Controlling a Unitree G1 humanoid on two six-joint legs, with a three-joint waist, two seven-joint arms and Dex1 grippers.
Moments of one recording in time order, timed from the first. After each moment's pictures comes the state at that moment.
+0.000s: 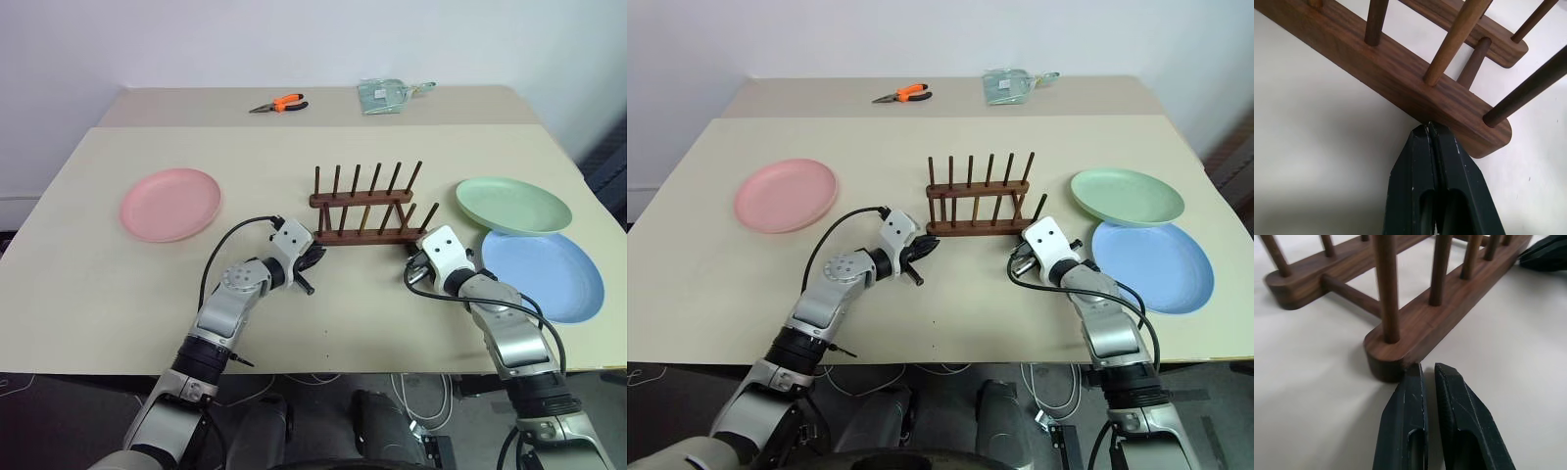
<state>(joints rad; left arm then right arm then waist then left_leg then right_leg) -0.44 0.21 -0.22 0.18 -0.08 0.34 -0.56 -0.22 -0.49 0.04 0.00 -0.01 0.30 0.45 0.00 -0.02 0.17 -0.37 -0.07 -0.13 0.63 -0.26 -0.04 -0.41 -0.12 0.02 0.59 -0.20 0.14</state>
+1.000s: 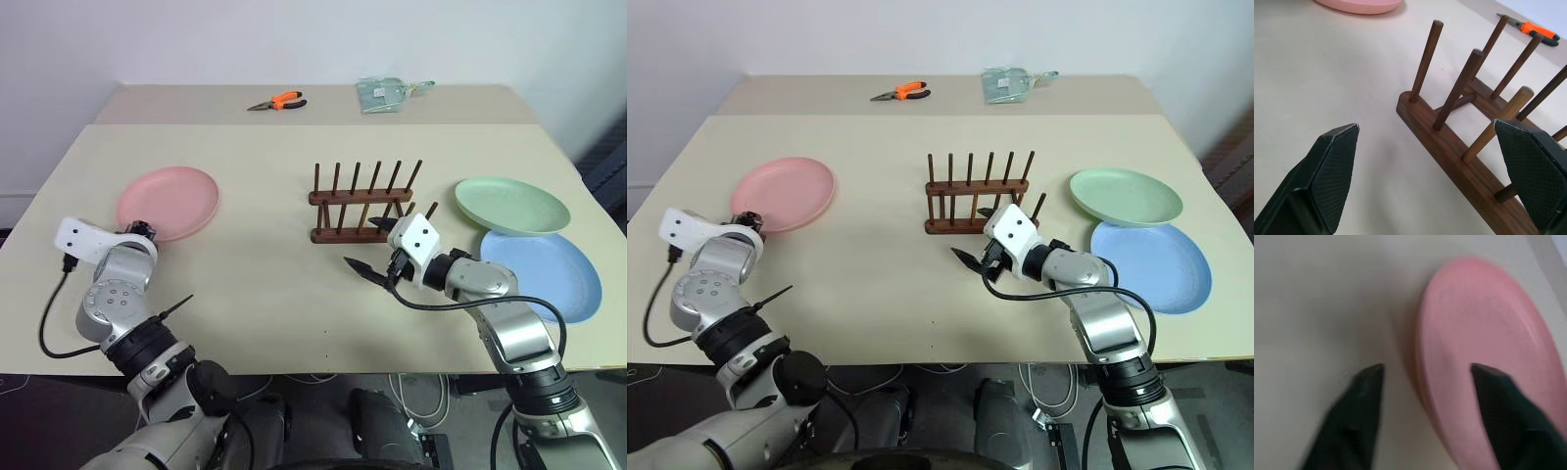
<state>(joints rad) -0.66 0.03 0.96 0.00 -0.66 0.84 0.54 -0.28 -0.49 0.11 -0.25 0.13 0.33 0.70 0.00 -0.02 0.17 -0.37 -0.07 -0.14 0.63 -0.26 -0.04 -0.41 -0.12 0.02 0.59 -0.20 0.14</state>
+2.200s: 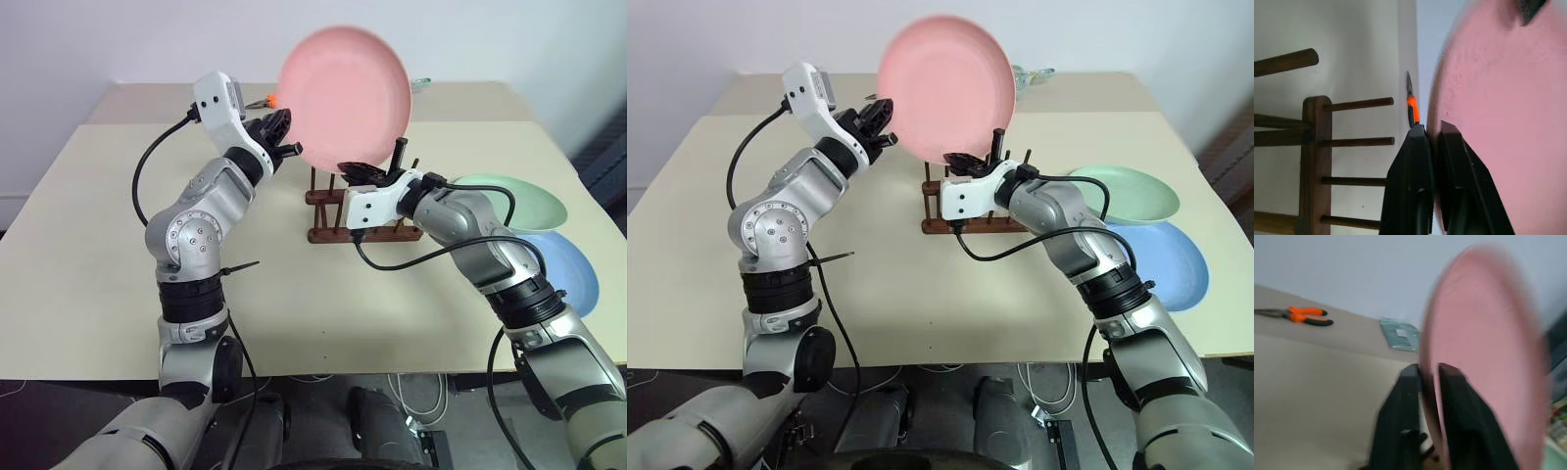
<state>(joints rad) -0.82 0.03 0.28 -0.17 -0.70 0.85 0.09 -0.75 -0.61 0.37 0.09 -0.57 -0.16 0.47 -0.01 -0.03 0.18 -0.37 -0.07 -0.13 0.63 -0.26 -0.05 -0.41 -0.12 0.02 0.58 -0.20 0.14</state>
